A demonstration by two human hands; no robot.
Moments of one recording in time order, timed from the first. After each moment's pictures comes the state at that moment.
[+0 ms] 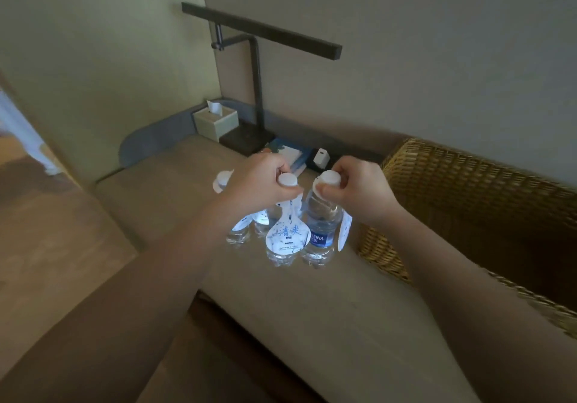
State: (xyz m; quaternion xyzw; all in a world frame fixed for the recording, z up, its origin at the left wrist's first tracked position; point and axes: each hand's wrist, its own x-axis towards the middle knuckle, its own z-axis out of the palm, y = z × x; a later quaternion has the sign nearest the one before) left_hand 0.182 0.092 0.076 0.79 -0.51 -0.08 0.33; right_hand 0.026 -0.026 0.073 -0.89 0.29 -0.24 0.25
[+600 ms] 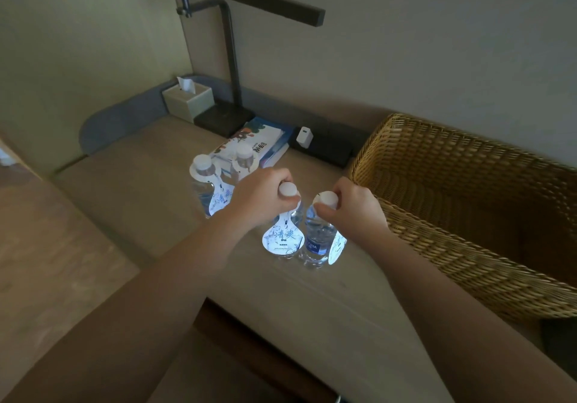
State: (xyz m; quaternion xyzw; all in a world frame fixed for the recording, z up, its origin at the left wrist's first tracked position) left_hand 0.169 0.077 0.012 0.78 -0.54 -0.10 0.28; right_hand 0.007 -0.023 0.001 -0.87 0.42 -0.16 0.21
